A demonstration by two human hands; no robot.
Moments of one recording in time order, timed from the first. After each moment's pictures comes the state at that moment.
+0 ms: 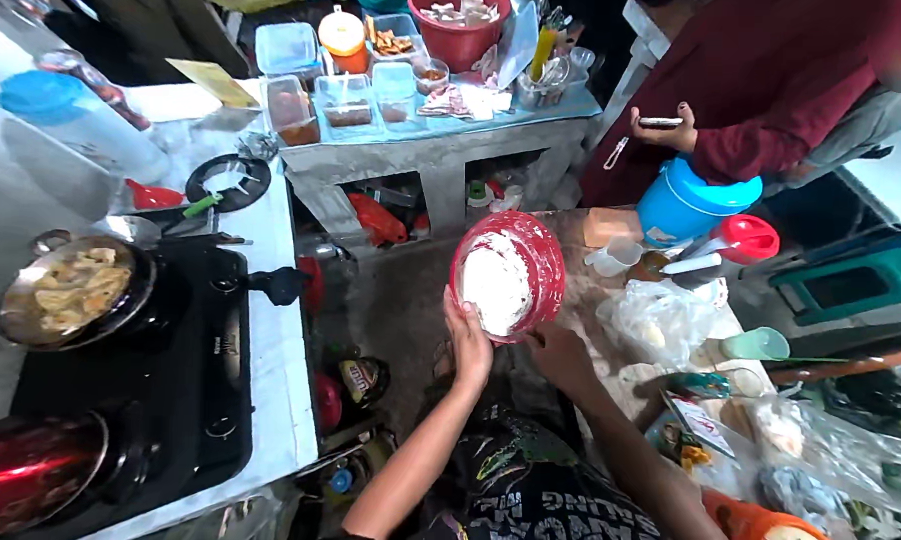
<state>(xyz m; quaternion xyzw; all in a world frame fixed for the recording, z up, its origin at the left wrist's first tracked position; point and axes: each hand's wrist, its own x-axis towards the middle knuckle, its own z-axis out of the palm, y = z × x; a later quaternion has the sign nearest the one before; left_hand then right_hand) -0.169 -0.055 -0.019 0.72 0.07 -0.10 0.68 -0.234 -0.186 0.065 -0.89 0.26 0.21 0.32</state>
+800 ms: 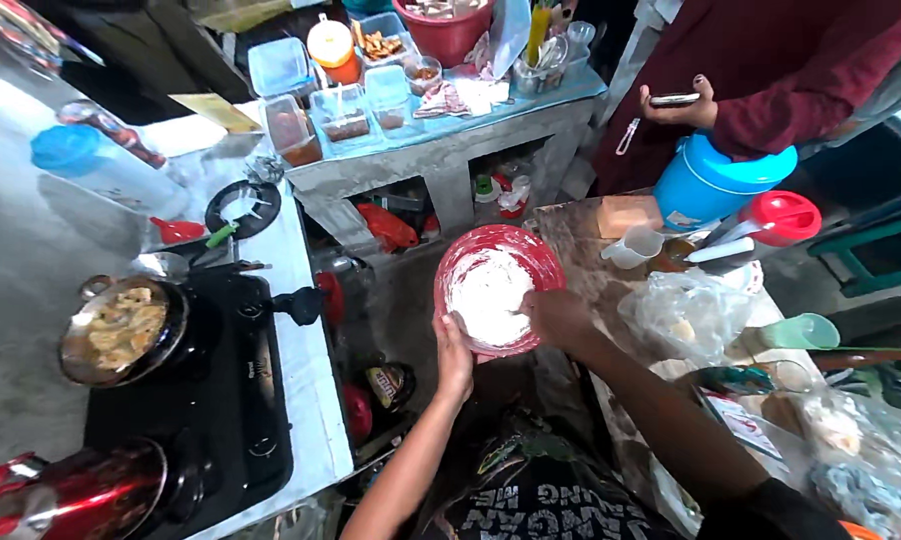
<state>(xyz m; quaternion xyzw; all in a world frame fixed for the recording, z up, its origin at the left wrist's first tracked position) -0.134 -0.012 -0.008 0.67 0.14 -0.20 0.71 -0.148 -0.202 0.069 -0.94 0.16 0.24 0.16</state>
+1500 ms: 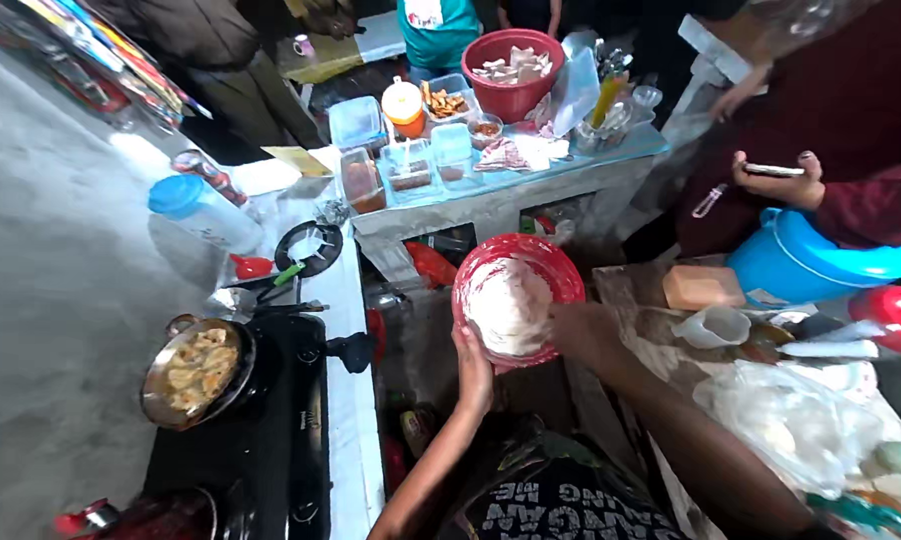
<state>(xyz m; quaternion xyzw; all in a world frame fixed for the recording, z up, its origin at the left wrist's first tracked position) 0.019 0.018 -0.007 0.65 0.11 -0.13 0.74 0.012 -0.165 0.098 -0.96 0.14 0.21 0.15</state>
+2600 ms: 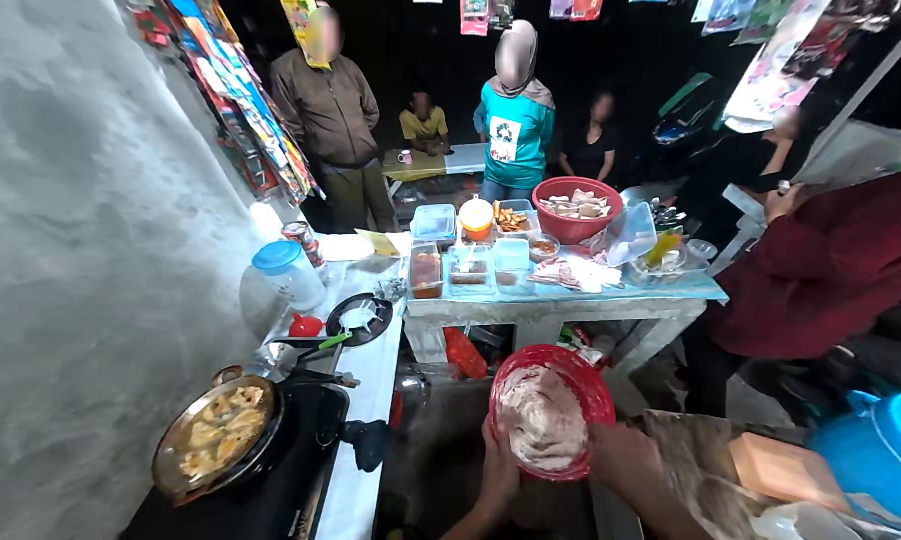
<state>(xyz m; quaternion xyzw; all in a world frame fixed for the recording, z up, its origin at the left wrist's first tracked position) 0.089 0.027 -0.032 0.68 0.11 -0.14 0.72 0.087 -0.160 0.082 -0.94 0.17 0.30 0.06</state>
